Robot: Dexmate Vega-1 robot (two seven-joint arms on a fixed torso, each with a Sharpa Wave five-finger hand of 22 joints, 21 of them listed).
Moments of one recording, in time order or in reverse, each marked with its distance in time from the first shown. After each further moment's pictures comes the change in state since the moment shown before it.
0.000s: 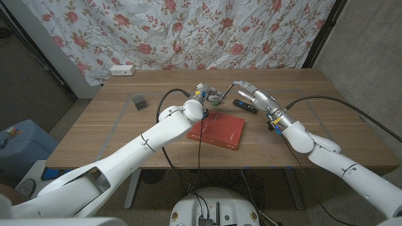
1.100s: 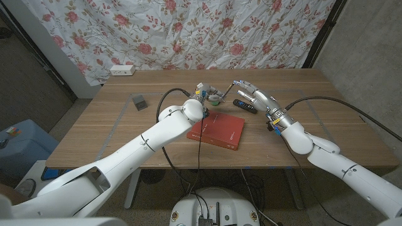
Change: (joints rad) left arm -0.004 0.006 0.002 -0.012 0.003 0.005 -0.001; left_hand 0.000 -0.001 -0.003 -0.003 0.000 0.000 0.000 0.000 0.000 0.000 0.000 0.000 0.001 0.000 0.000 0.000 0.000 0.000 0.000 0.000 0.000; right arm -0.004 -0.006 -0.018 -0.017 -0.044 -0.070 -0.075; right_hand -0.003 0.003 -0.007 0.007 0.000 0.020 0.002 0.007 0.003 0.016 -0.009 0.000 0.000 0.005 -0.005 0.007 0.000 0.004 -0.004 0.000 0.000
